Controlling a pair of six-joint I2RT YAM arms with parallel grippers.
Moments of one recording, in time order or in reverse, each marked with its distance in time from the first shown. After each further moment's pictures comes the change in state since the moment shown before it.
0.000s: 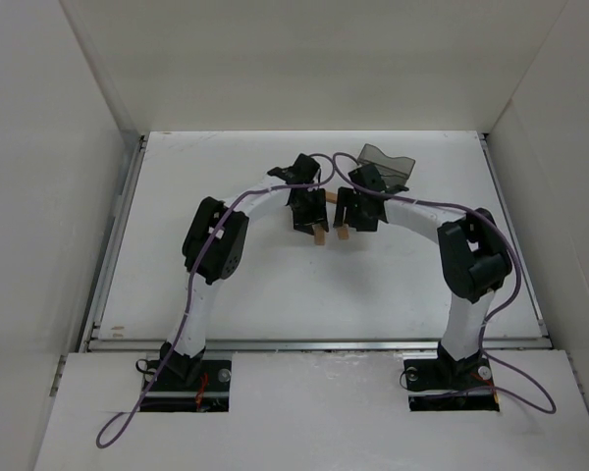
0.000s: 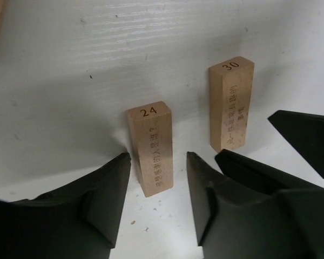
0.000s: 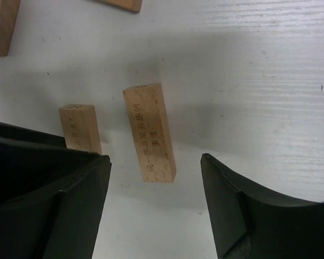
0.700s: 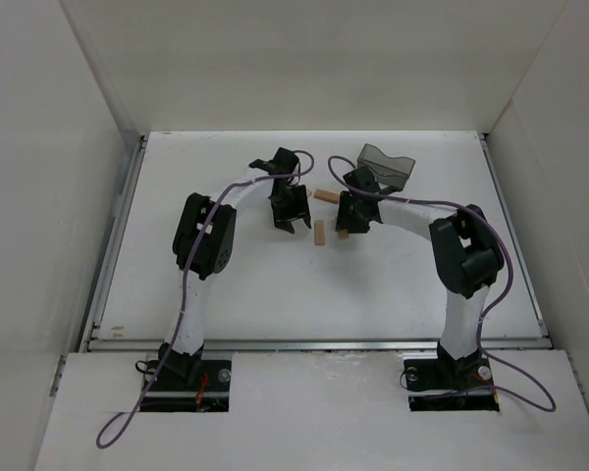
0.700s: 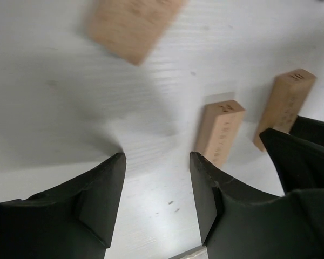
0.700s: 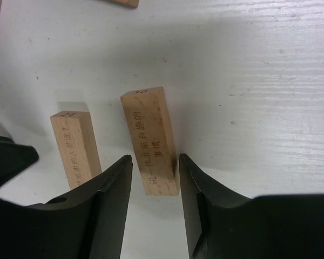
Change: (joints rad) left arm 0.105 -0.011 0.008 -0.101 0.029 0.010; right arm 0.015 0.058 0.025 0.004 0.009 0.027
